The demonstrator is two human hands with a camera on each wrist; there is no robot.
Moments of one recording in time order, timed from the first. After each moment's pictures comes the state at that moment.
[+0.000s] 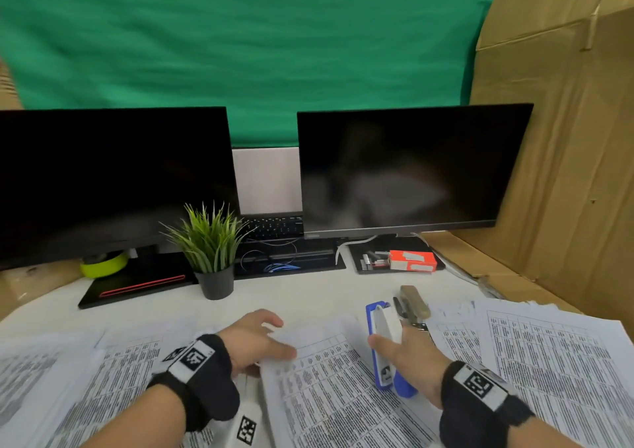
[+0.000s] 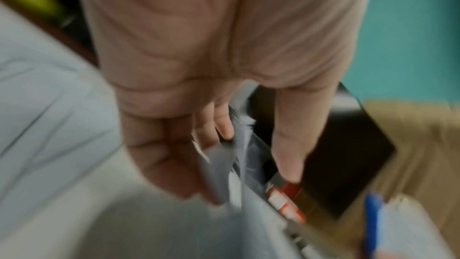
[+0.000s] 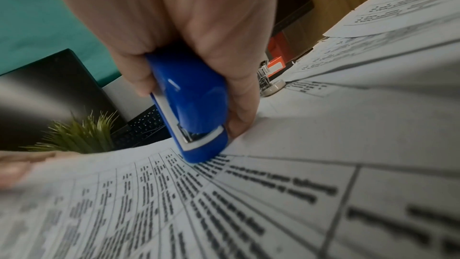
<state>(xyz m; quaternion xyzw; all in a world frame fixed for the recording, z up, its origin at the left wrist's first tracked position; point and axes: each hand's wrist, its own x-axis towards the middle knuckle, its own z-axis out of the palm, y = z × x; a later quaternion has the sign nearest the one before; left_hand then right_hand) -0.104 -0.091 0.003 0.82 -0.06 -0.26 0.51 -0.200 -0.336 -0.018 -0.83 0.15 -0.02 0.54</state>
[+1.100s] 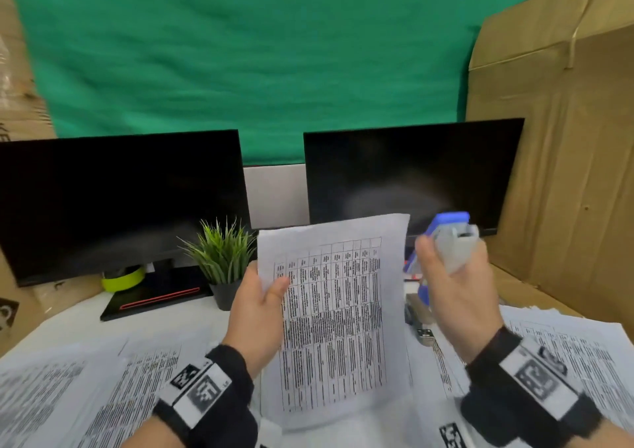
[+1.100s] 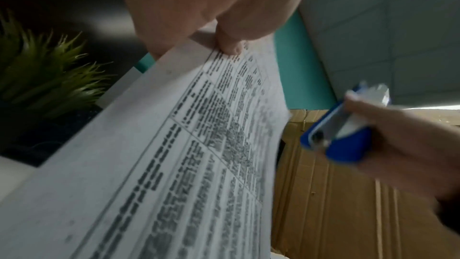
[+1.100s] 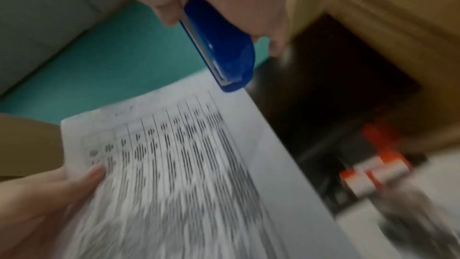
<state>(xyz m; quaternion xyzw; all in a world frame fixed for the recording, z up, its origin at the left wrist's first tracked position) -0.179 -0.107 0.078 0.74 -0.15 0.09 0.65 -0.231 -0.324 0.086 -0.72 0.04 -0.46 0.51</state>
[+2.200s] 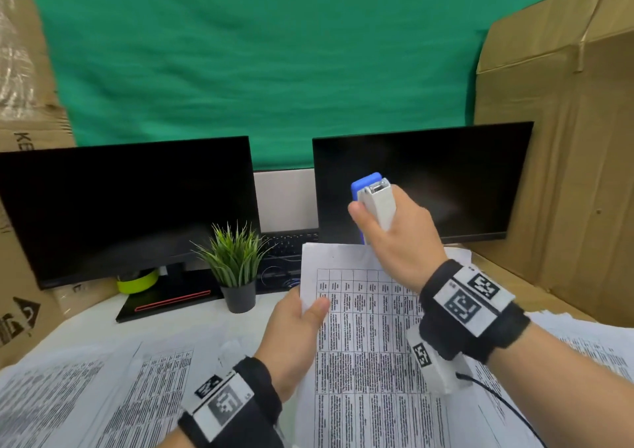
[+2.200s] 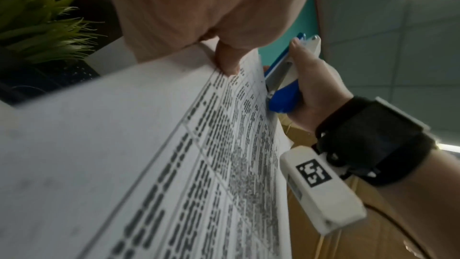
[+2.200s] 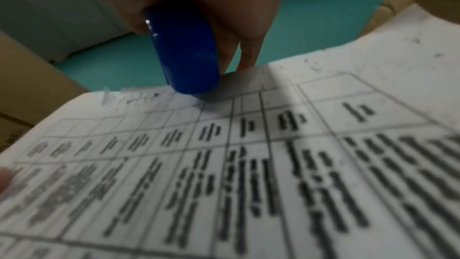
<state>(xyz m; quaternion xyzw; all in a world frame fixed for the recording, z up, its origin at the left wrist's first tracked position) -0.189 -0.118 0.063 0.73 -0.15 -0.05 0.67 -0.200 -0.279 0.152 -0.83 -0.03 -0.41 0.37</state>
